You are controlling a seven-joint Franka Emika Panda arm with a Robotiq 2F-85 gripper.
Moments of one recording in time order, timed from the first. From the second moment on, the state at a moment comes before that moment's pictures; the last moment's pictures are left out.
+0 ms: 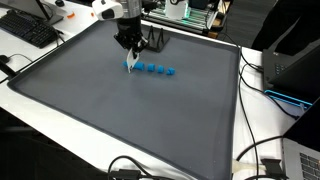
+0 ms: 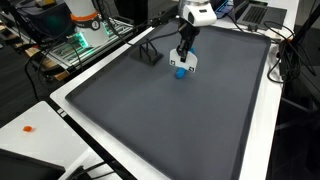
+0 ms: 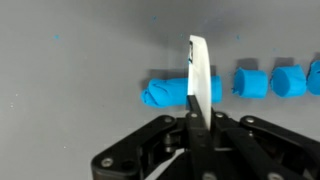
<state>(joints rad) 0.07 0.34 0.01 -2.10 -0.10 2.42 0.01</state>
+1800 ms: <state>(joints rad) 0.05 0.34 0.03 -2.13 0.02 2.42 0.02</state>
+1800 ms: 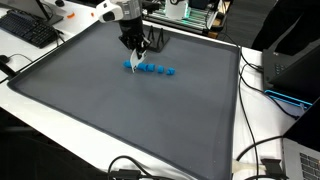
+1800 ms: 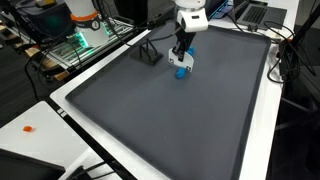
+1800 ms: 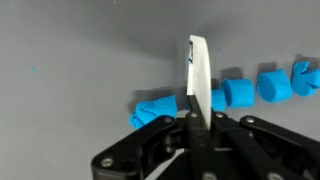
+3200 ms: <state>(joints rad) 0.09 -0.03 0.04 -2.38 0.07 2.46 0.81</state>
